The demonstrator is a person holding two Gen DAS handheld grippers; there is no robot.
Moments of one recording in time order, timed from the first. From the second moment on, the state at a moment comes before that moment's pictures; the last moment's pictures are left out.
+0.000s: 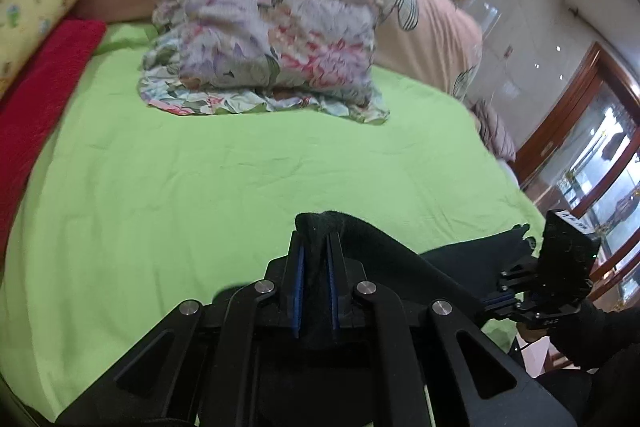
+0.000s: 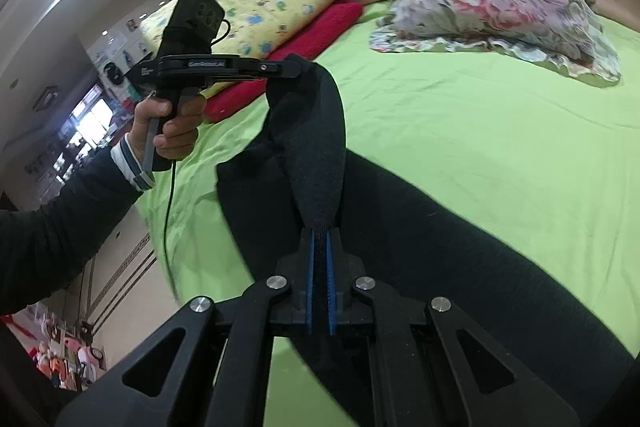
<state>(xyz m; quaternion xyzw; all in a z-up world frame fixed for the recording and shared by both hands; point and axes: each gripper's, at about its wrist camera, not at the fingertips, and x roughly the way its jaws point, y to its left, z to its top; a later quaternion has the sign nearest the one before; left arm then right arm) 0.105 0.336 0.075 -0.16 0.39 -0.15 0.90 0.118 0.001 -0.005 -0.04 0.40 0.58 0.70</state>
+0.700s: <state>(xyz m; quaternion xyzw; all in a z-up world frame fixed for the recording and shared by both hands) -0.014 0.362 0.004 -0.25 0.35 -0.07 0.90 0.062 0.027 -0.042 -0.15 0.40 0.57 0.70</state>
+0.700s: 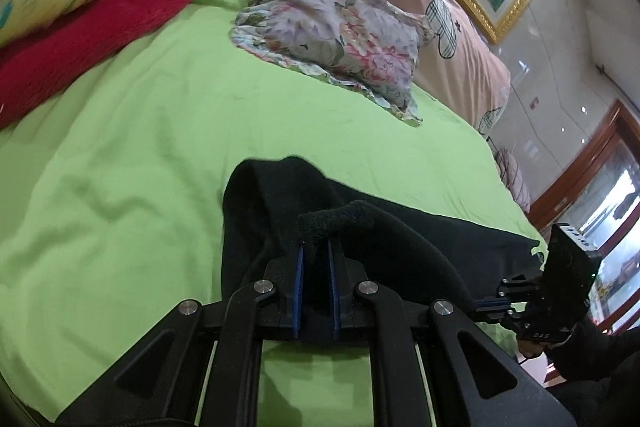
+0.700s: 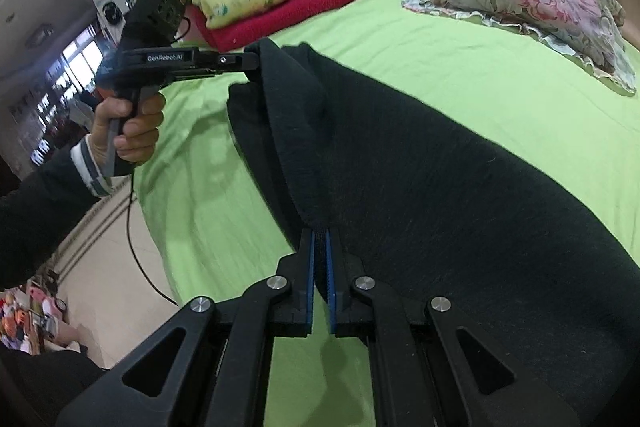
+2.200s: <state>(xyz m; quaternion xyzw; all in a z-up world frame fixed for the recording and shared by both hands) -0.050 0.336 -0.005 -0.40 0.34 0.08 0.85 0.157 -0.042 0.000 0.04 0.41 0.49 0.77</state>
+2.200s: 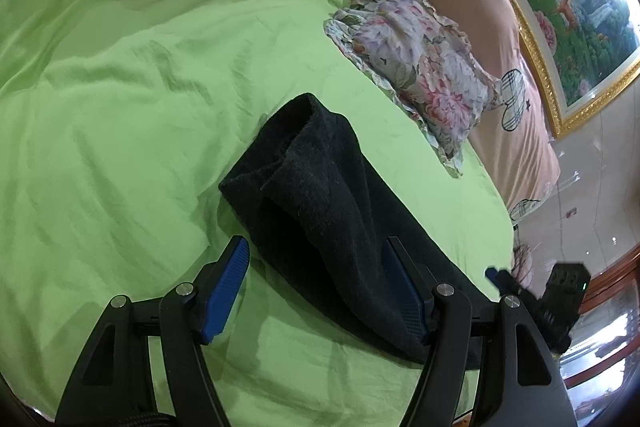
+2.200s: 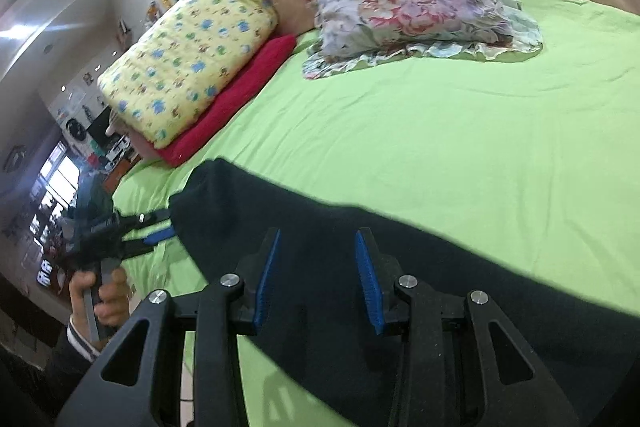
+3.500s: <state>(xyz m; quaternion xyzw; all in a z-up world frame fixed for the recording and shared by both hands) -0.027 0.339 -0.003 -0.28 0.35 0.10 0.89 0.161 0.073 -0.042 -0.13 0.41 0.43 0.79</state>
